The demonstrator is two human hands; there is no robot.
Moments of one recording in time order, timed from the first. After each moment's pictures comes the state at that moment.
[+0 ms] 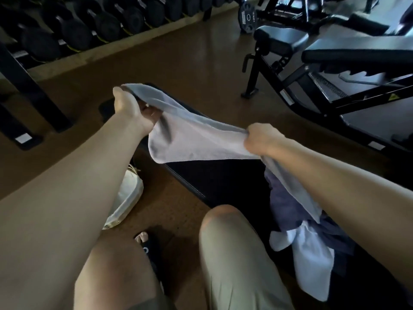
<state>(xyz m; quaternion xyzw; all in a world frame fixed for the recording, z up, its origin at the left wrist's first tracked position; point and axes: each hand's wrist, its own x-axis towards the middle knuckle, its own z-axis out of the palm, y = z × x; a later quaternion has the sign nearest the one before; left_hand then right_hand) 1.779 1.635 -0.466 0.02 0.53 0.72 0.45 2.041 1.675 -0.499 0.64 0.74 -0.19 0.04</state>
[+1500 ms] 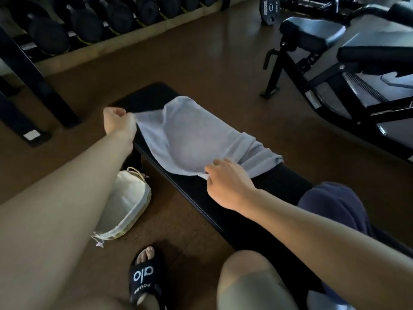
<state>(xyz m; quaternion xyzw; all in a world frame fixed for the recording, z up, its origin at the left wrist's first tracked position) 1.673 1.705 -0.556 0.15 0.81 0.53 0.21 1.941 1.669 -0.584 0.40 0.90 -0.14 -0.04</state>
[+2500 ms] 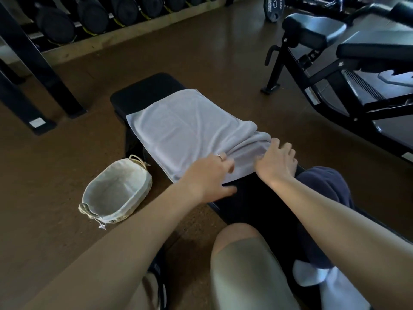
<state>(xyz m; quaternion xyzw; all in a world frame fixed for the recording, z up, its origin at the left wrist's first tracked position) 1.852 1.610 -0.589 0.78 0.61 0.08 0.13 2.022 1.699 -0.606 0.73 0.67 -0.14 -0.04</state>
